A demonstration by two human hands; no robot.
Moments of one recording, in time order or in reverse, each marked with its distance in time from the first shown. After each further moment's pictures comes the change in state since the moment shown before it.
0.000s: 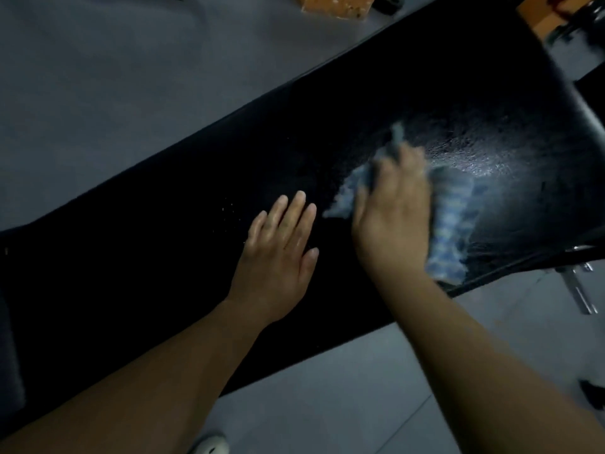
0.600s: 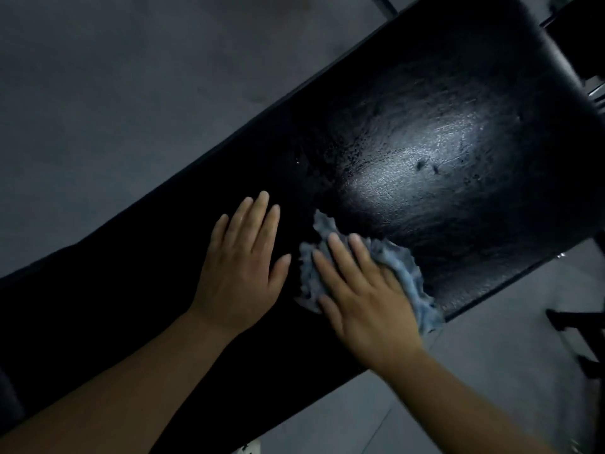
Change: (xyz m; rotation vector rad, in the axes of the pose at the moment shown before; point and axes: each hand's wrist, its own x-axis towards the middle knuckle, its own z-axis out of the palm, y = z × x) left_hand 0.027 -0.089 -0.043 -0.009 -0.120 0.093; right_hand -0.072 -0.044 0.001 -0.244 -0.400 -0.315
